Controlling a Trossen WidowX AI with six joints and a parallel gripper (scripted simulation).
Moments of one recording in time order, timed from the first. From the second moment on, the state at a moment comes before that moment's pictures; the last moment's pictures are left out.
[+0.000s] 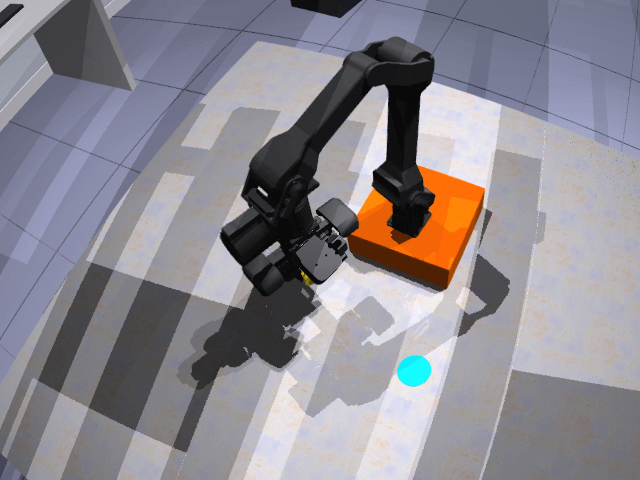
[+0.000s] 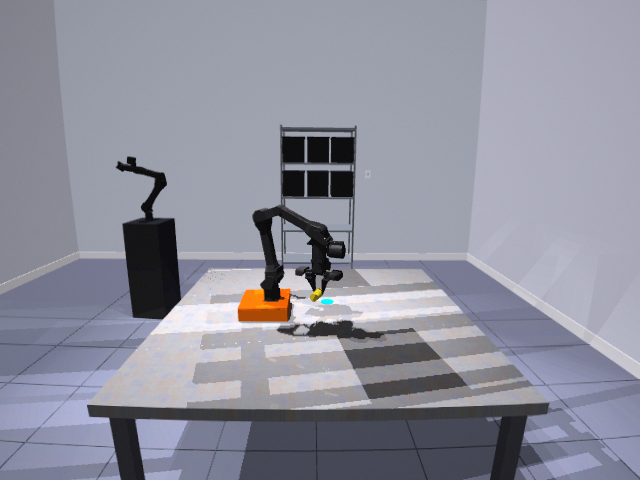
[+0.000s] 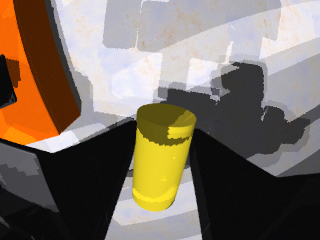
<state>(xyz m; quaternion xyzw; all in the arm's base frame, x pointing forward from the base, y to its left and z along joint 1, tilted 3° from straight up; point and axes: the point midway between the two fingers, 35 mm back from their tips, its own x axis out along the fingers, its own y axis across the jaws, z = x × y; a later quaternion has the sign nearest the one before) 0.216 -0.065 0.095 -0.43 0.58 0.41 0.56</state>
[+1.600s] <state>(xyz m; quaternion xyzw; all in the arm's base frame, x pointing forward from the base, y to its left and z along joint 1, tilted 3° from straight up) 0.253 0.063 0.106 -0.43 0.57 0.42 0.56</state>
